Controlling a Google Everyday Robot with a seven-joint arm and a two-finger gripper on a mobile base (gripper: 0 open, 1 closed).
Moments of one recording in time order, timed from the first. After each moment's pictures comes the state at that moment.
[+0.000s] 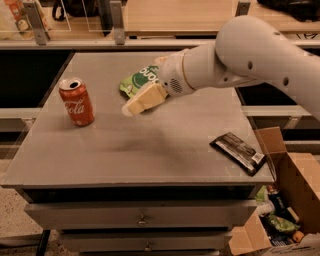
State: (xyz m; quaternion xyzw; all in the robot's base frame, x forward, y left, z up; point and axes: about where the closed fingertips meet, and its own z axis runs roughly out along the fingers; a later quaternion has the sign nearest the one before) arm 0.589 0.038 0.915 -0.51 0.70 0.22 0.44
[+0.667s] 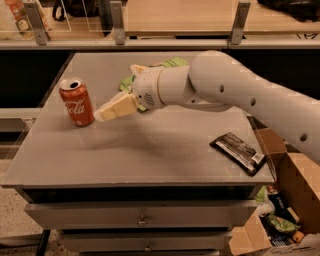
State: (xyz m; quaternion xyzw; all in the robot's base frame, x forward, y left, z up) arm 0.592 0.106 0.900 -0.48 0.65 0.29 0.51
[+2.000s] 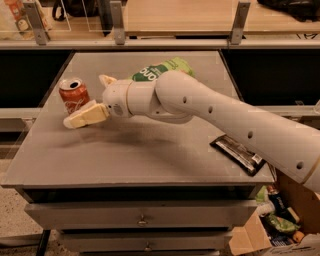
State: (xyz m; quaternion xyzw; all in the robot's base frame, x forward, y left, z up) arm 0.598 0.193 0.875 -0.47 0.61 0.37 0.52
